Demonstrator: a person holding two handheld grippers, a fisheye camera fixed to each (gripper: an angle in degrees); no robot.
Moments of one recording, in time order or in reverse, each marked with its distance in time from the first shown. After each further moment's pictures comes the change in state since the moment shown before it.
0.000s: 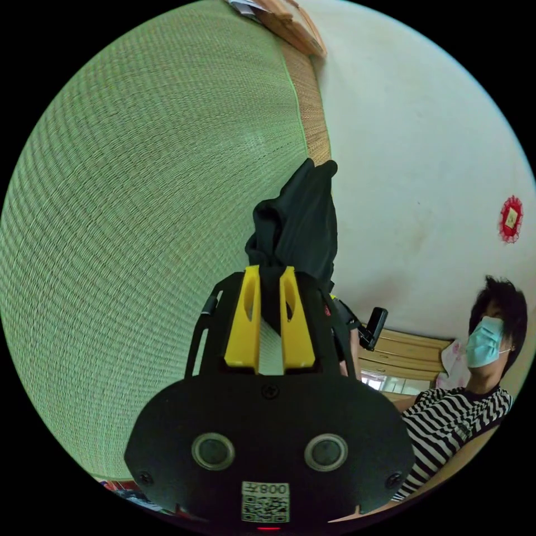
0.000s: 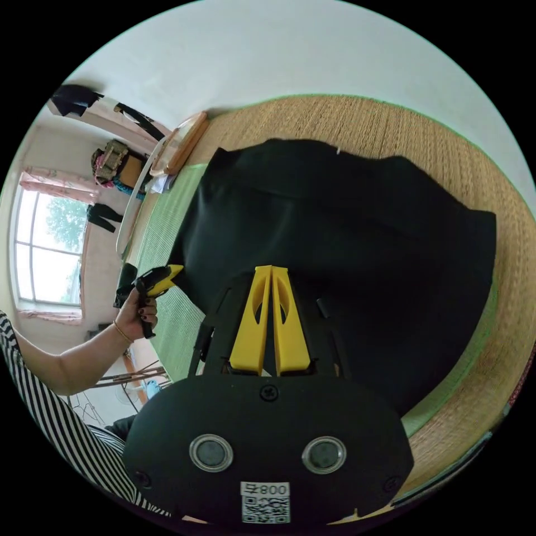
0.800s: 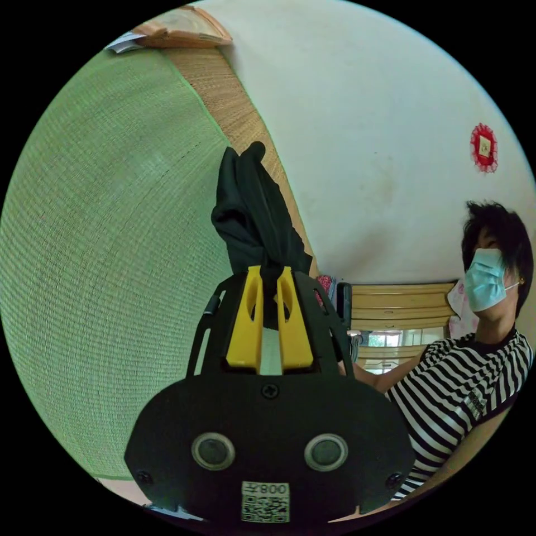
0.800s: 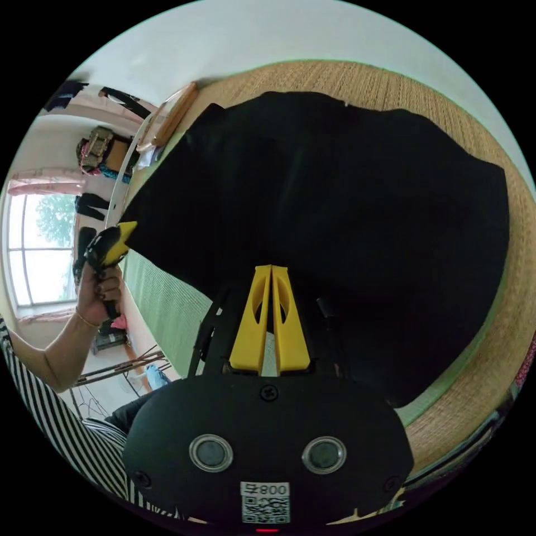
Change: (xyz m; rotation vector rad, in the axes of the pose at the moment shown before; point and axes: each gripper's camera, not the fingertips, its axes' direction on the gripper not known) left arm 0.062 0.115 0.052 -0.092 0.012 0.273; right arm -0.016 -0.024 0.050 -0.148 0.030 0.040
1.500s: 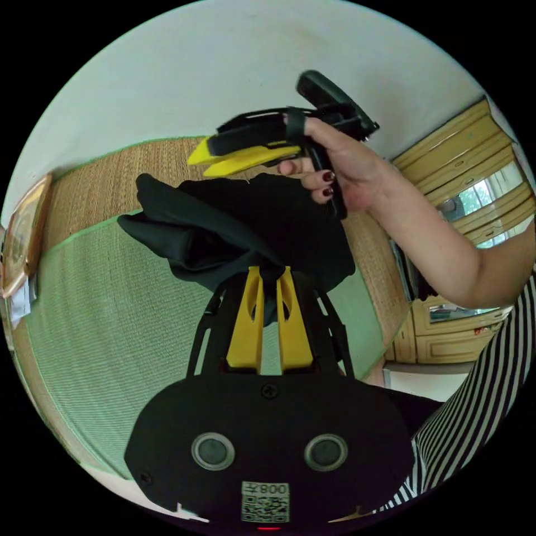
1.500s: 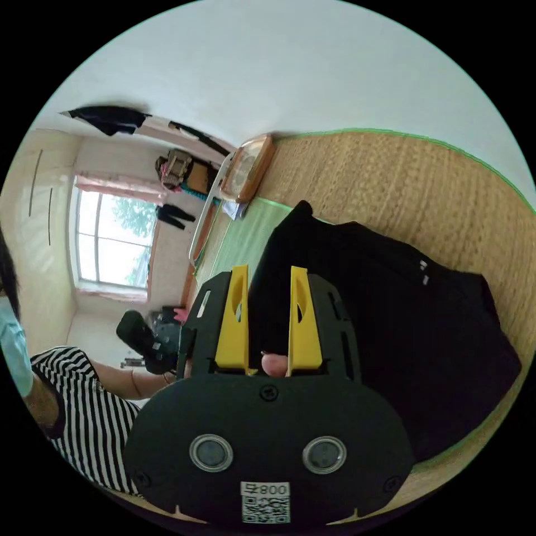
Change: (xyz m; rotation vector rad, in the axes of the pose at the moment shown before) left arm 0.232 0.084 0.232 -0.349 -0.533 0.673; right arm -0.025 -0.148 -0.100 0.060 -0.407 -0.176
